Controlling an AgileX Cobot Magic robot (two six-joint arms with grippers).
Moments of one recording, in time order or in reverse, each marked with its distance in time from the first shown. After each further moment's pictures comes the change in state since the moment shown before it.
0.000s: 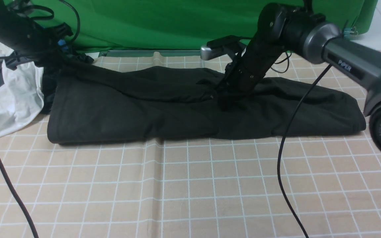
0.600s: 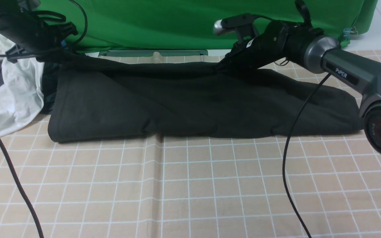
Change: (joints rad) right arm -0.064 0.066 -0.009 -0.020 -0.498 0.081; left arm -0.048 0.000 0.000 0.162 -0.107 -0.091
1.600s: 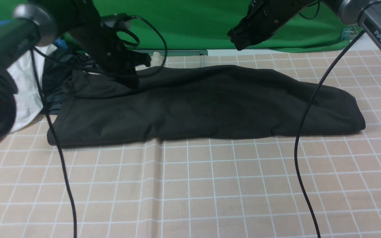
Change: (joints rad) right arm -0.023 -0.097 -0.281 -0.032 0.551 -0.043; left arm -0.277 0.100 -0.058 -0.028 0.155 0.220
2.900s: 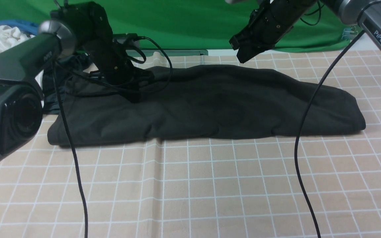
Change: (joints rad) right arm 0.000 0.000 0.000 0.006 0.125 0.052; left arm 0.005 0.127 -0.127 0.095 0.064 -0.037
